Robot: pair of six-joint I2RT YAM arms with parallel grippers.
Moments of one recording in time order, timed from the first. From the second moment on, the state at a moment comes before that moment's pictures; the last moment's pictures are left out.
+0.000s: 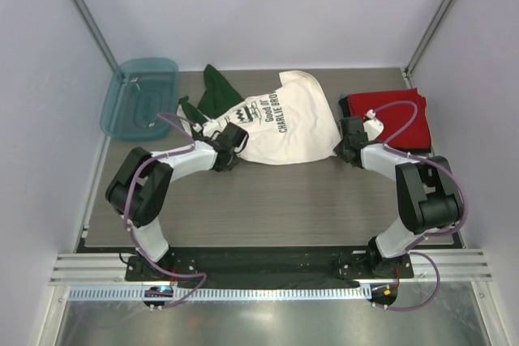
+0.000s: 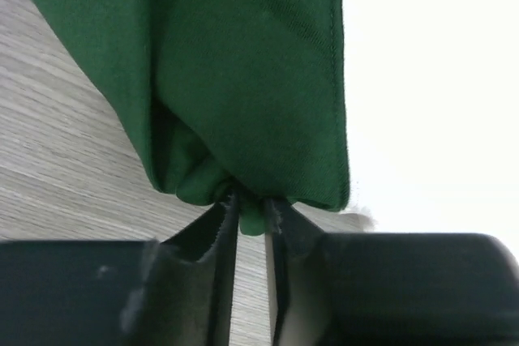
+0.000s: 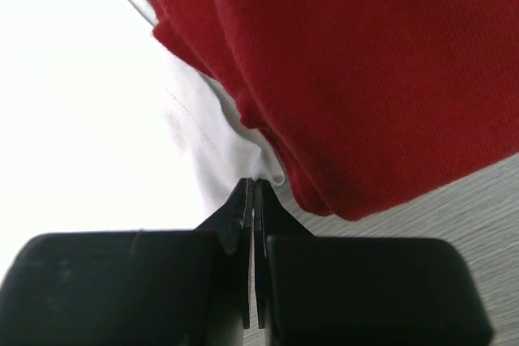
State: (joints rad) left arm -0.60 1.77 1.03 -0.38 -0.43 -1.04; right arm 0.20 1.60 0.80 -0.10 0.34 0.84
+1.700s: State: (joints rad) left arm -0.43 1.04 0.72 -0.65 0.08 -0.71; right arm 0.19 1.54 0.75 -0.08 0.30 0.84
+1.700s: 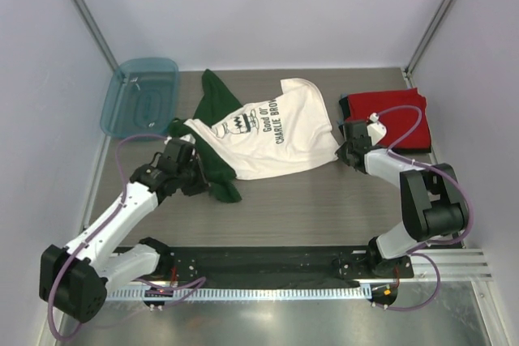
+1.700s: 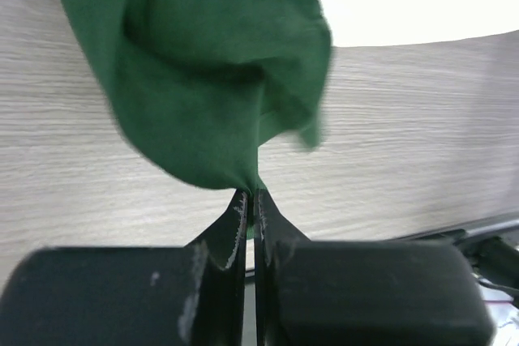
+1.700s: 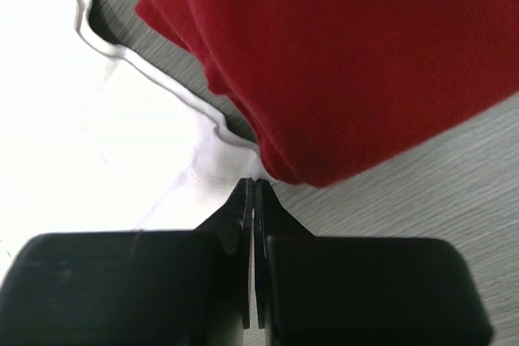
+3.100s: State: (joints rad) left arm -0.36 0.91 1.26 -1.08 -0.09 -0.63; right arm 0.19 1.10 0.73 -0.40 0.27 0.78
